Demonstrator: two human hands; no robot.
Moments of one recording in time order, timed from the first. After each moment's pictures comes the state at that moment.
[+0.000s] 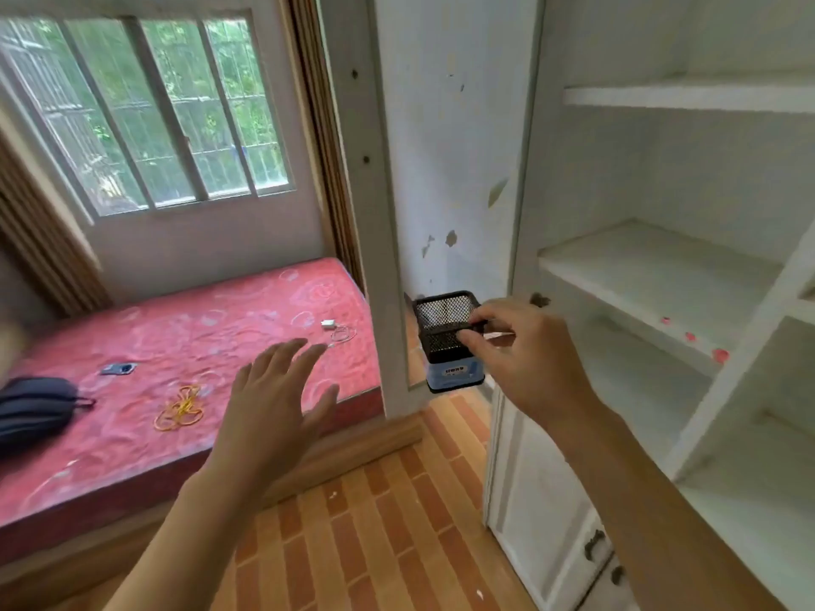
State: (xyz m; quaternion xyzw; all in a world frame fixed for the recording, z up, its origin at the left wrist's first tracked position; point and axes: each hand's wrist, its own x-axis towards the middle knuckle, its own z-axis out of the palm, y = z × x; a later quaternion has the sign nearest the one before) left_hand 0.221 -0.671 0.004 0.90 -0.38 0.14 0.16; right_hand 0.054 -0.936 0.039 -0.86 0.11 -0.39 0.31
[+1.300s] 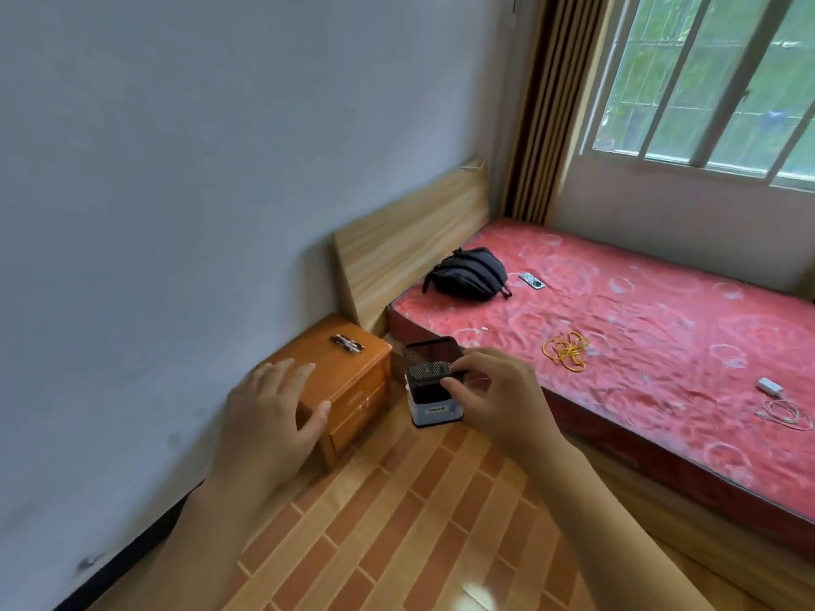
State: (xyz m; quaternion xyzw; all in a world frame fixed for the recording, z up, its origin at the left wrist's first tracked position) left_hand 0.164 0.058 -0.066 0.97 0.18 0.14 0.06; right_hand 0.318 -0.216 -0.053 -0.84 -0.34 -0.11 0.42
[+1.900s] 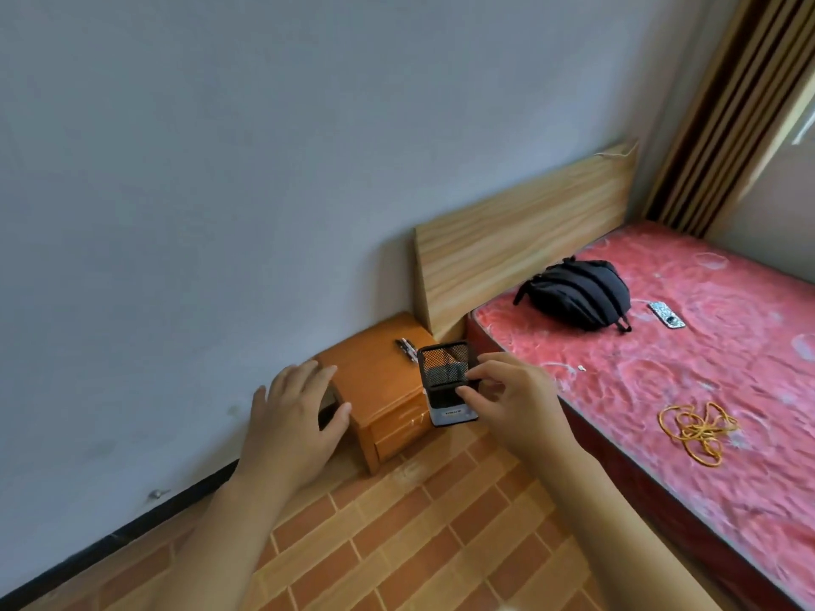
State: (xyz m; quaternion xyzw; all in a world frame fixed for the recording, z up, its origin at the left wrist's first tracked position) left_hand 0.337 0.111 -0.095 0.94 0.33 0.09 0.05; right_hand 0.560 -0.101 -0.089 -0.80 -0.43 0.00 0.42
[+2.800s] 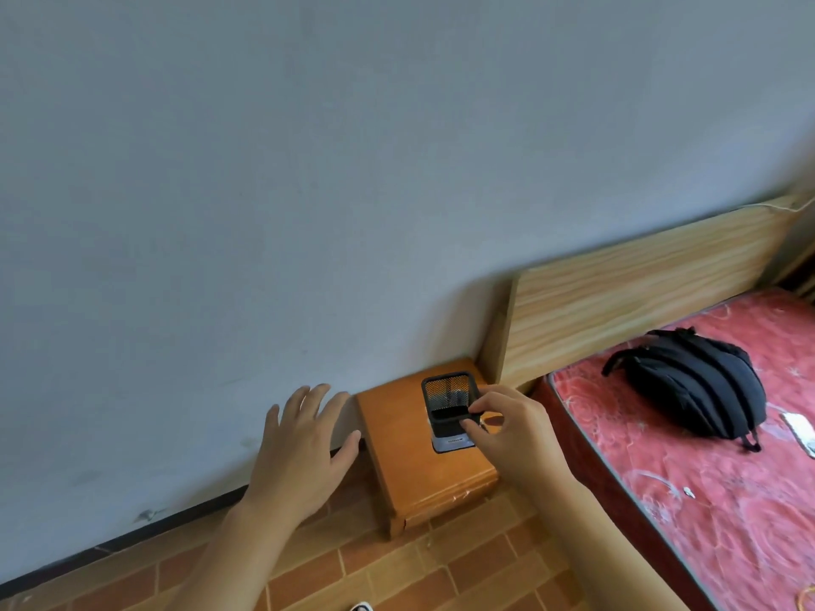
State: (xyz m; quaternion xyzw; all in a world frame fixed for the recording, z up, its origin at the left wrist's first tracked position) left_hand 0.426 0.412 -0.168 0.91 0.41 0.04 0.09; right_hand 0.689 0.258 -0.170 -0.79 -0.49 0.10 0.35
